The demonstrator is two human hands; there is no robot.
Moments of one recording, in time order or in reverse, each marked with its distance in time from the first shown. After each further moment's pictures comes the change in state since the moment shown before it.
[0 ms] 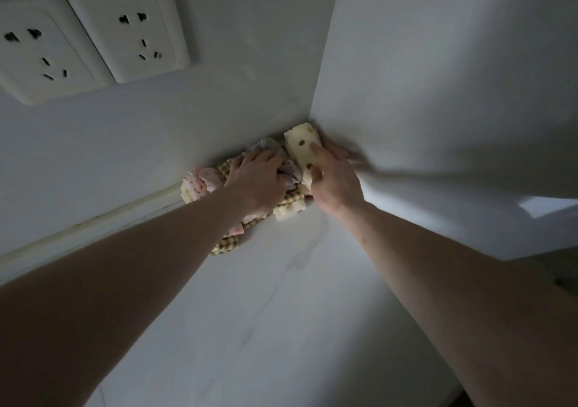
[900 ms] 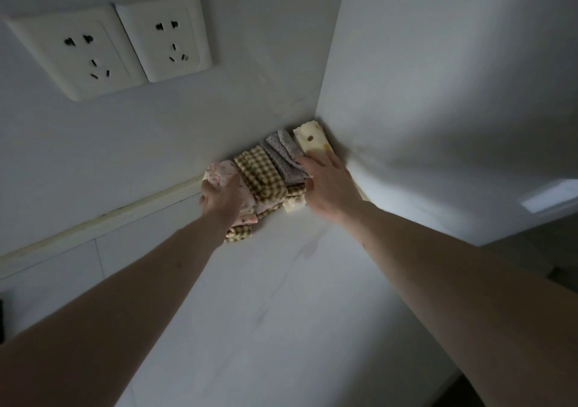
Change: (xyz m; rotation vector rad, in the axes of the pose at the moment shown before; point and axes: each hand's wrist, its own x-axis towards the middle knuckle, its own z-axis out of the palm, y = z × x) left_hand -0.060 -0.051 0.024 -1.171 0.205 -0.777; right_hand -0.031 -0.019 -0.001 -0.189 -0.146 -0.130
